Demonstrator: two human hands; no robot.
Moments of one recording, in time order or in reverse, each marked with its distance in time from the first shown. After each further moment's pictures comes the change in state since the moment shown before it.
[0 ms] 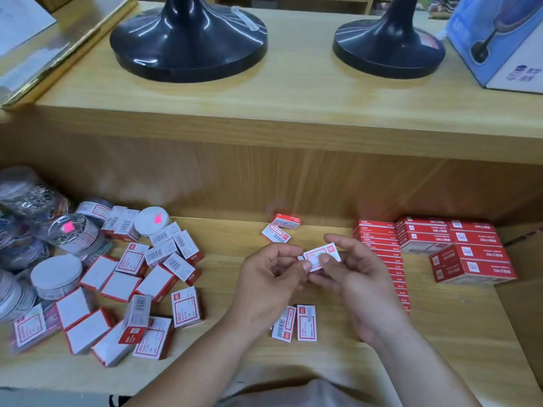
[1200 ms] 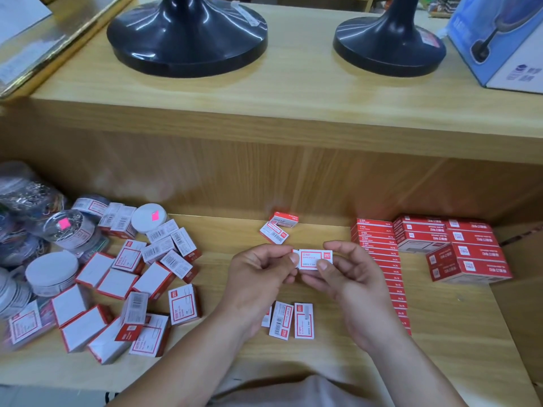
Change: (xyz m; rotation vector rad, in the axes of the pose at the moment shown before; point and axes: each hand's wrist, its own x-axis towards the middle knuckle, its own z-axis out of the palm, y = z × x) left_hand 0.002 0.003 -0.006 -0.140 0.086 -0.150; right_hand -0.005 0.010 -0.004 0.074 -0.072 -0.028
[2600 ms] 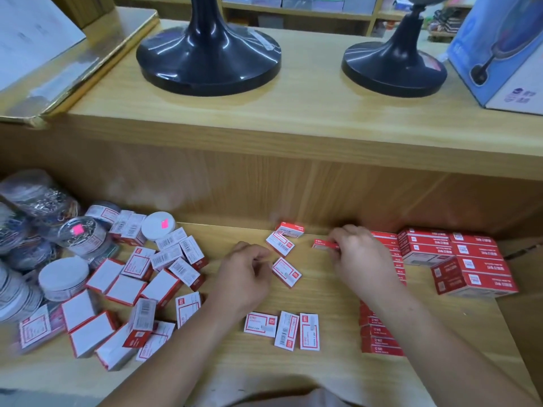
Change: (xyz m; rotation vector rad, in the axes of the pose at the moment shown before) left_hand 0.036 -0.006 -0.048 0.840 0.076 0.462; right_hand 0.076 -0.017 -0.017 -1.742 0.050 -0.572
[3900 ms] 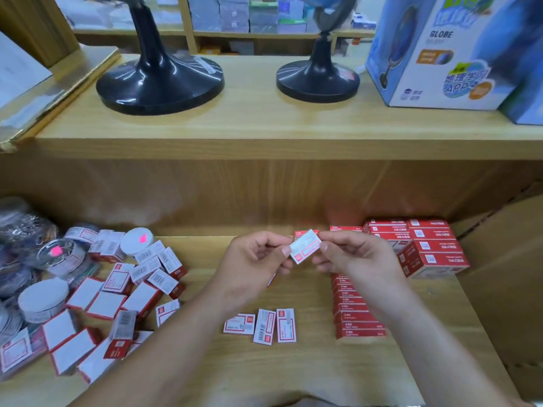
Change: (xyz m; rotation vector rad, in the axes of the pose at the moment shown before) left_hand -0.007 0.084 0.003 -0.625 -0.282 -0.043; right_hand -0.057 -0.001 -0.072 1.454 0.011 0.398
